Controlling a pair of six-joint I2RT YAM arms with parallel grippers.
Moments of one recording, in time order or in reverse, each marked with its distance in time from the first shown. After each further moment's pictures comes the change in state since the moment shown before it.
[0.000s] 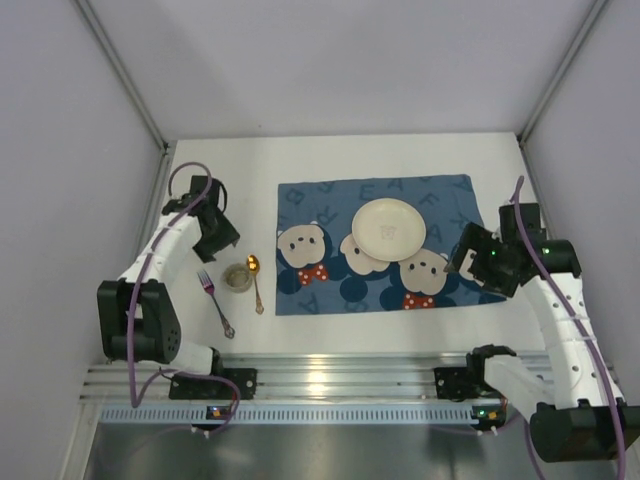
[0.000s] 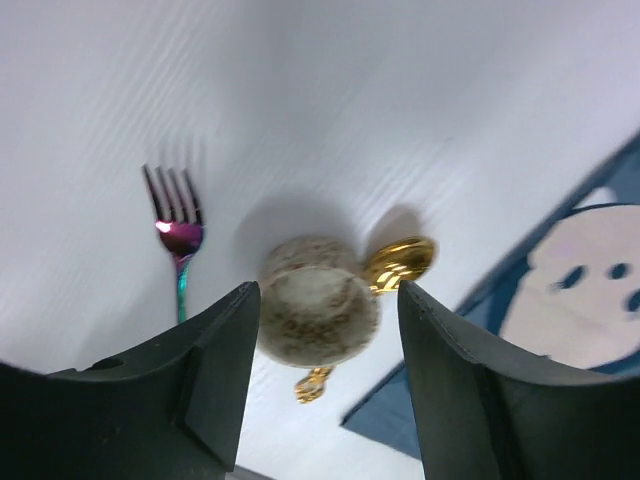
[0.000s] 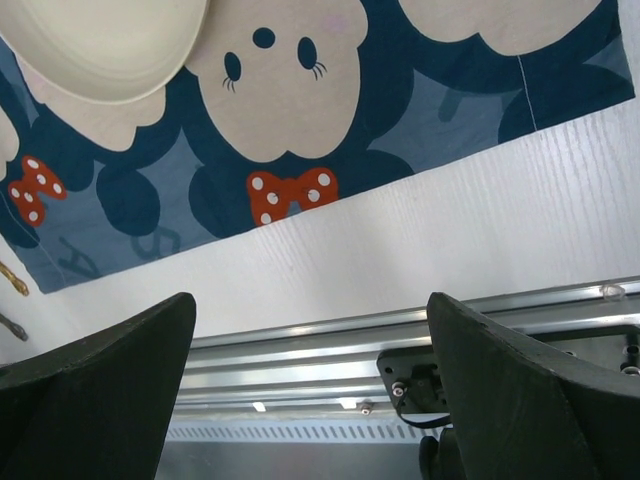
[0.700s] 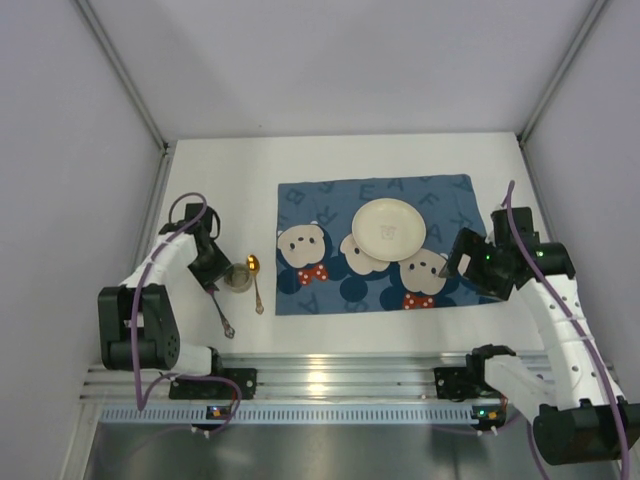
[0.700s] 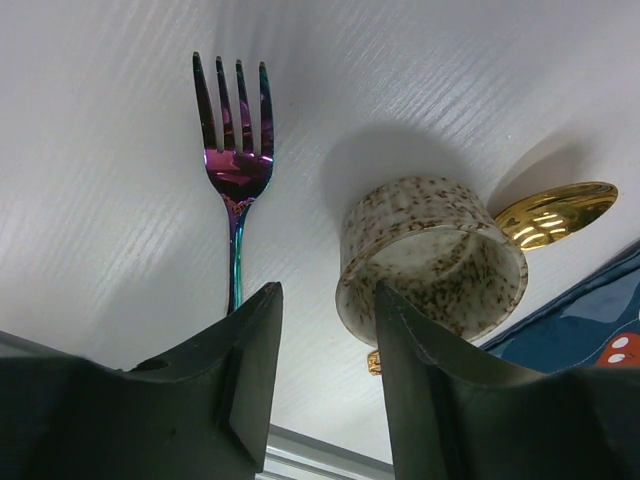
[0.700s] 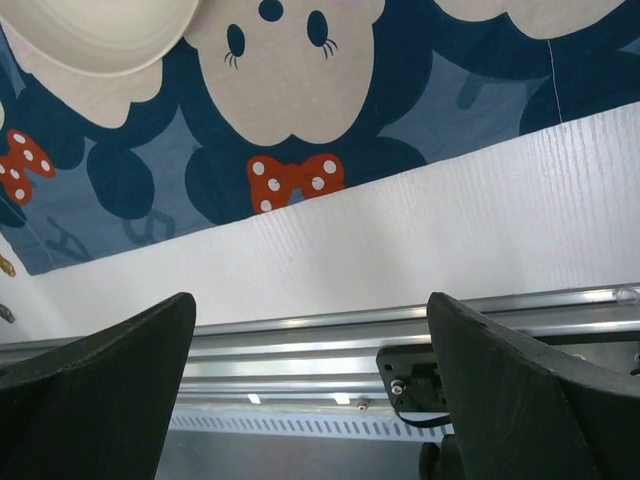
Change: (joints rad) left arm 0.092 -0.055 -0.232 -0.024 0.105 0.059; right arm 0.040 -0.008 -0.053 0.022 -0.021 0.000
